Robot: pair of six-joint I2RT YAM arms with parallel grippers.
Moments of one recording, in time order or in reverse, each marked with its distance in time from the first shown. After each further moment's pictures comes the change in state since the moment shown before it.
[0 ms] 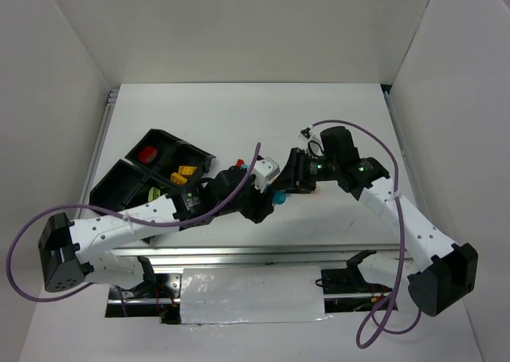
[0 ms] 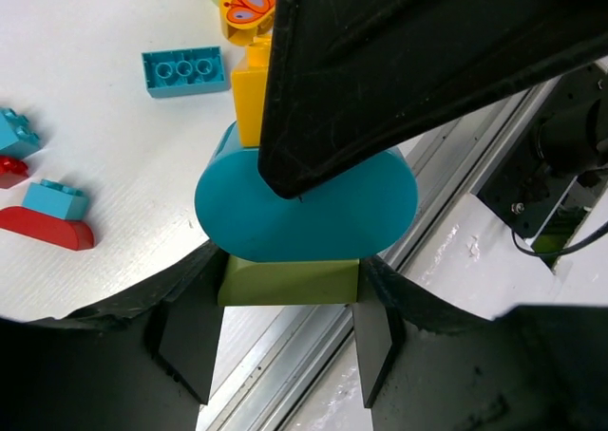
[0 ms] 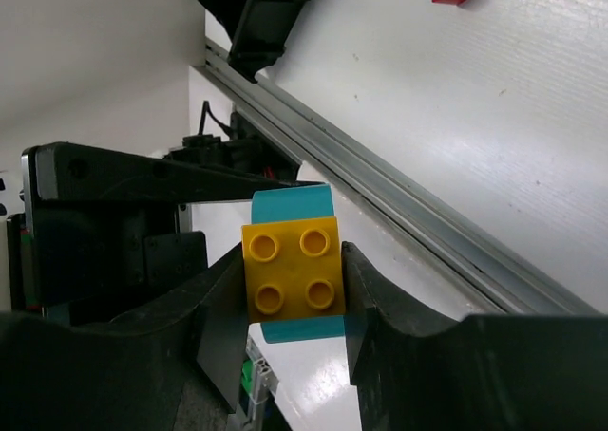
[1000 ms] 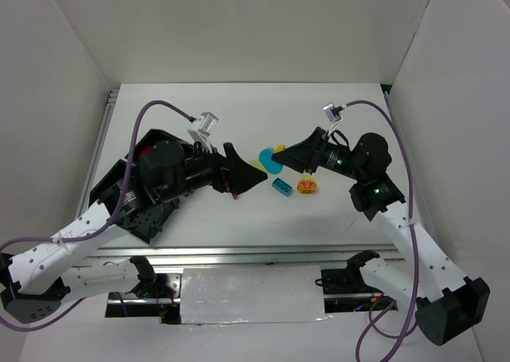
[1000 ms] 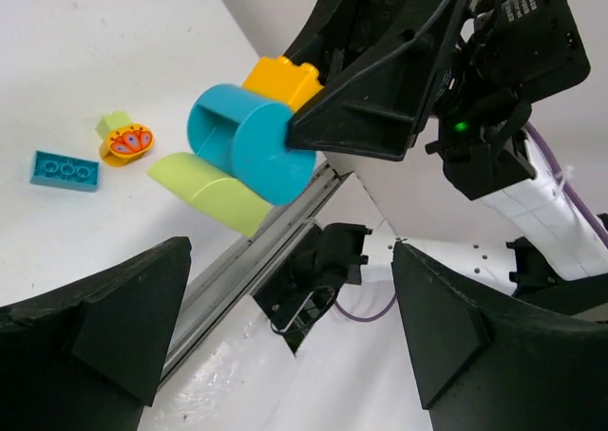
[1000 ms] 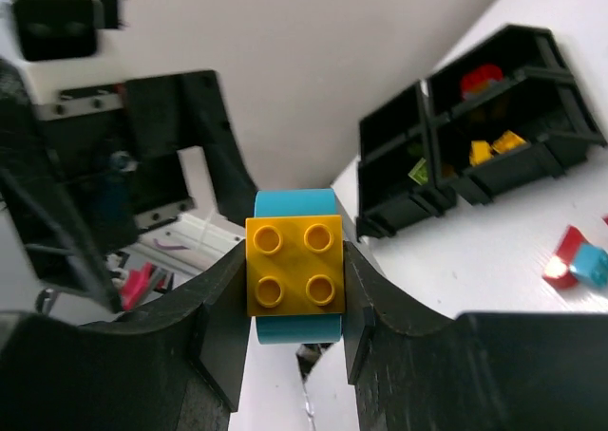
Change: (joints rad) left arm 0.153 -0.276 0.150 -0.001 0.156 -0.435; right arm -0.060 -0.206 -0.151 0.745 -0.077 0.135
